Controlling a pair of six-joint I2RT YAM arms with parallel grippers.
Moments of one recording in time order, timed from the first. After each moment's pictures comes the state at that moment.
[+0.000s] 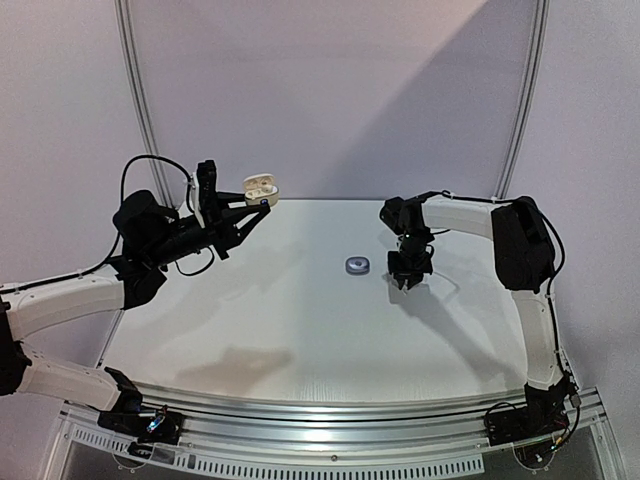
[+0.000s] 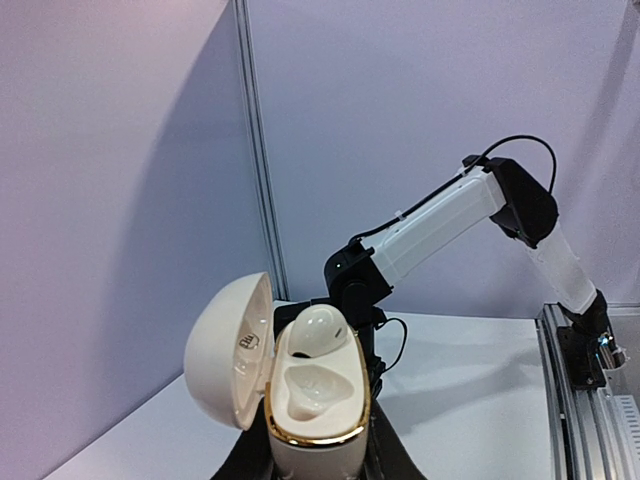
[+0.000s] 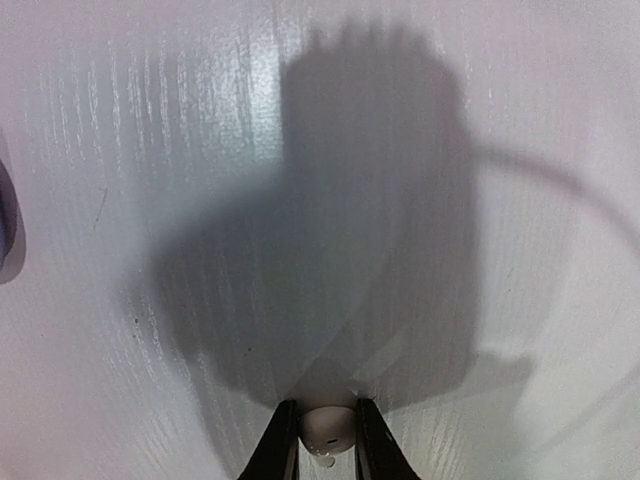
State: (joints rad) left arm -0.57 1.18 0.70 0.69 0.54 0.00; right arm 0.54 2.29 1.83 -1.05 0.04 0.60
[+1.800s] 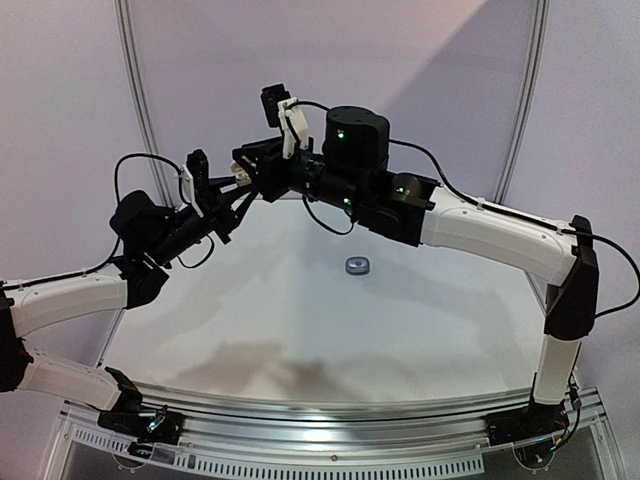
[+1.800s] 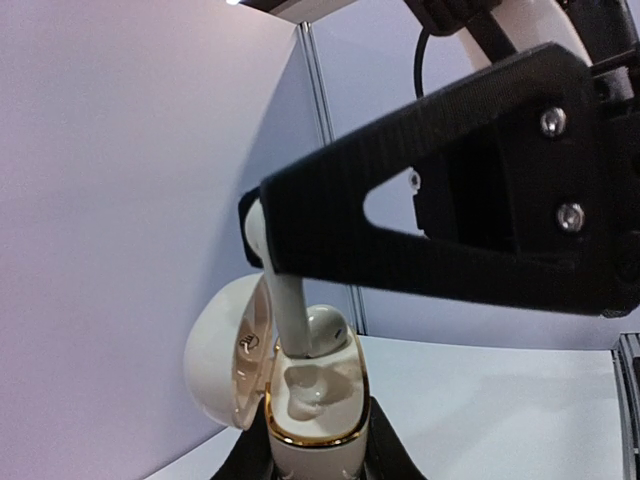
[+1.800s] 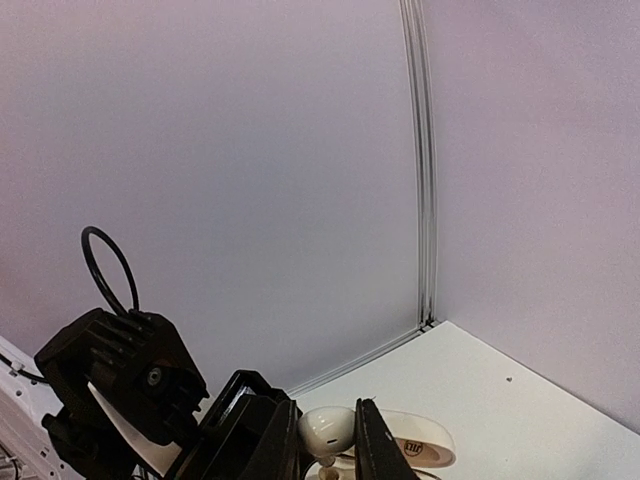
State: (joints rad) left arm -0.58 1.21 0.70 0.83 0.35 0.06; right arm 1.11 1.93 1.93 0.09 0.04 0.15
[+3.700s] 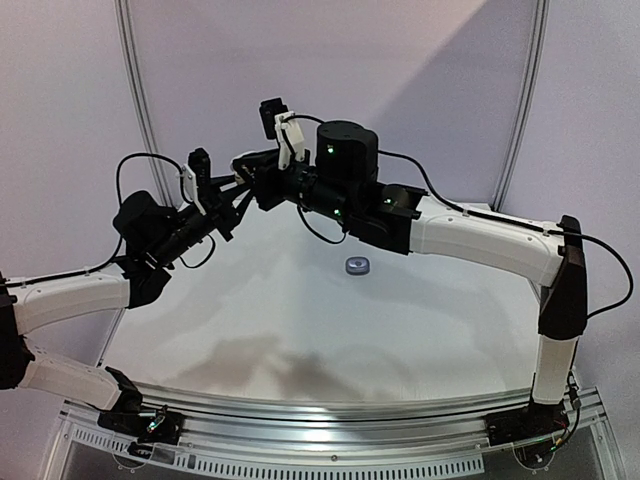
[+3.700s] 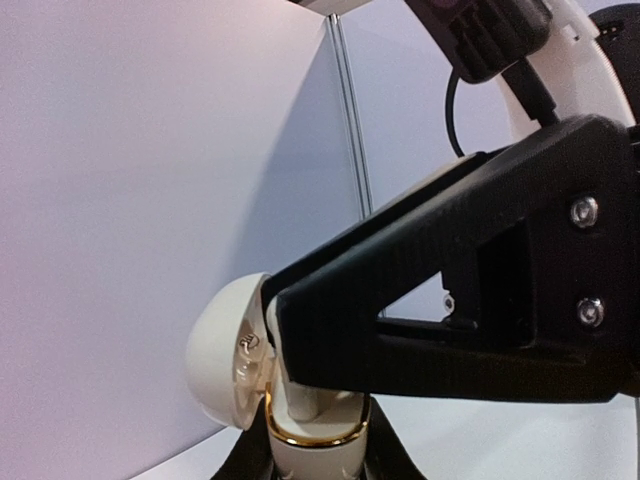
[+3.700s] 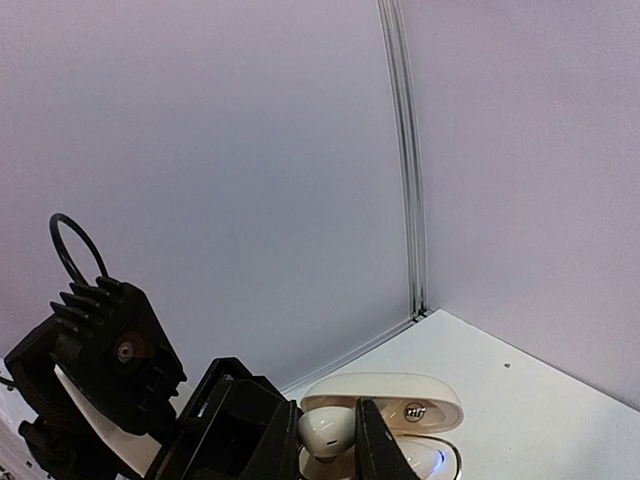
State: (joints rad) left arm -0.58 1.22 0.71 0.83 0.28 0.05; right arm 1.11 1.97 1.89 0.14 0.08 0.19
